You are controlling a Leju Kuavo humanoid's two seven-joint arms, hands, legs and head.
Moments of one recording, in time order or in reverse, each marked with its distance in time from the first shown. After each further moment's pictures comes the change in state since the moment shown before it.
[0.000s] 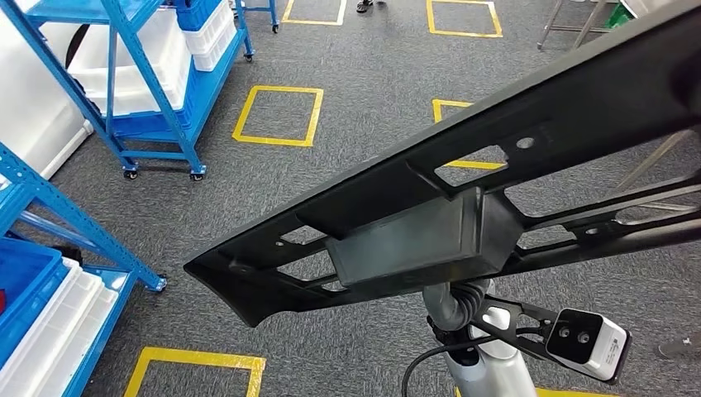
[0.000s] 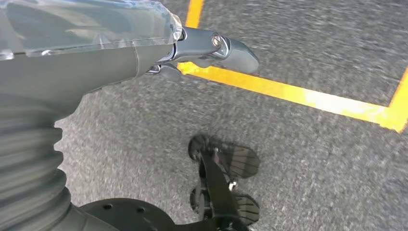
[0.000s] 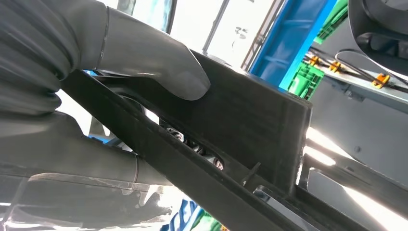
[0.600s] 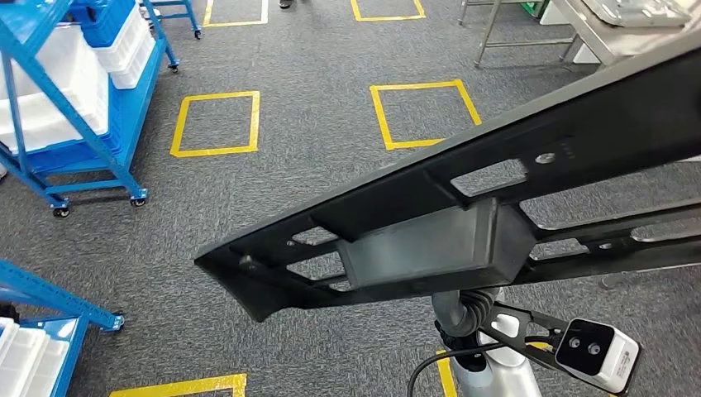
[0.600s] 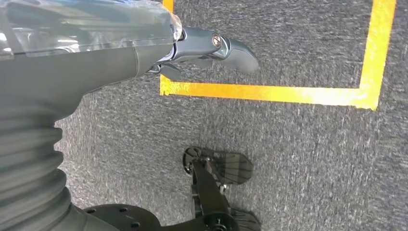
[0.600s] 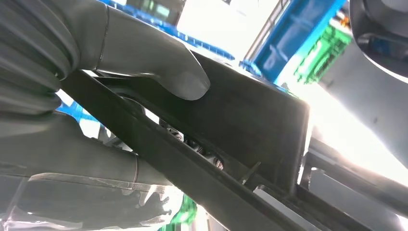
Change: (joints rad) left arm -0.004 0.007 0.000 0.000 -0.002 0.000 -0.007; right arm 0.045 0.002 -0.037 -0.035 0.019 0.012 0.000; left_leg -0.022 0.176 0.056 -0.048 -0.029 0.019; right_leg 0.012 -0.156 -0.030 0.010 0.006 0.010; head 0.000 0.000
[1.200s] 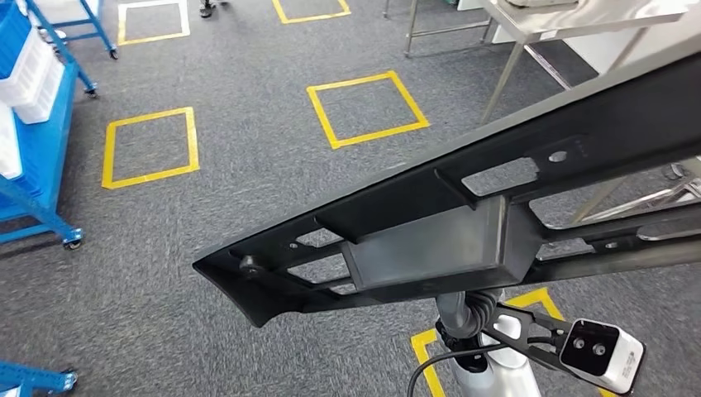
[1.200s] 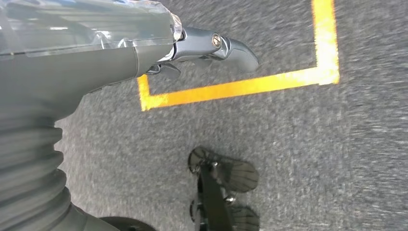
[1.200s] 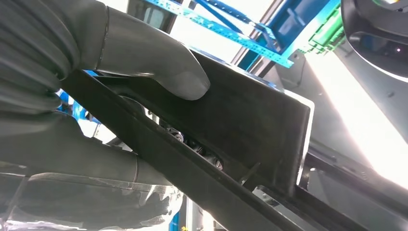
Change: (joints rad) left arm -0.003 0.006 0.000 0.000 -0.008 -0.002 0.001; right arm 0.004 0.005 -0.012 -0.004 -0.020 0.017 0.000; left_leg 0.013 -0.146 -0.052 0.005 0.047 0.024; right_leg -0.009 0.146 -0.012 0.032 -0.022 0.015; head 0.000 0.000
